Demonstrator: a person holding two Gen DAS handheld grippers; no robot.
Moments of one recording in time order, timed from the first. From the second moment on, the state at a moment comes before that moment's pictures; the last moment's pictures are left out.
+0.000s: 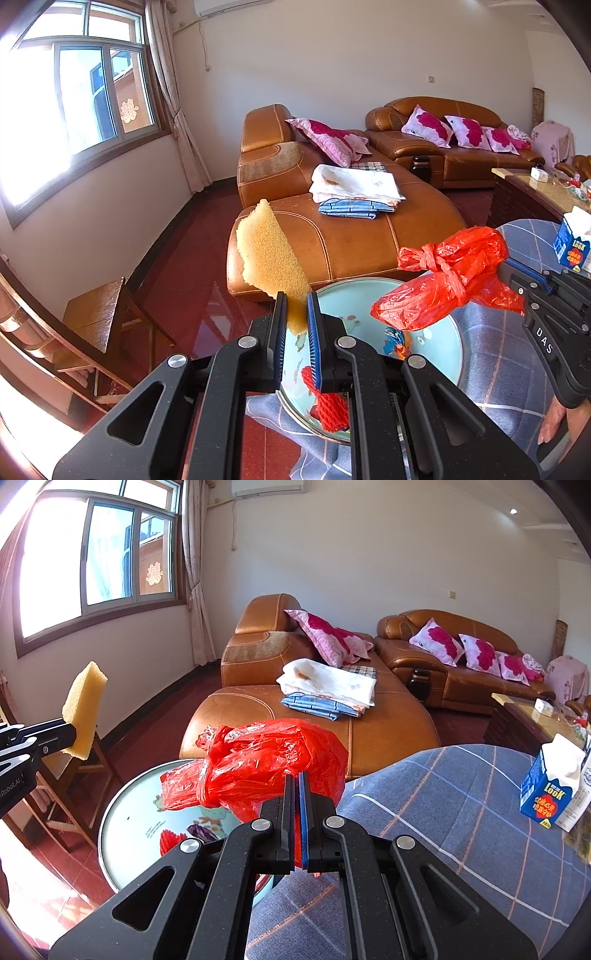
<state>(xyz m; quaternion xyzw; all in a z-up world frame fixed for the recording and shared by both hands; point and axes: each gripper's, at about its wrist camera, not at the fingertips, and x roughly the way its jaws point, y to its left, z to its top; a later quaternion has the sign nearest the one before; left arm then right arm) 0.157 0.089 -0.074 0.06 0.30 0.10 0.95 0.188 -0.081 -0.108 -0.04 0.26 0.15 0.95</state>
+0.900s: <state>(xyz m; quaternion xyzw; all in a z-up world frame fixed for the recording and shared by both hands) 0.168 0.095 -0.085 0.05 0.32 0.08 0.94 0.195 -0.059 -0.120 -0.07 0.27 0.17 0.95</state>
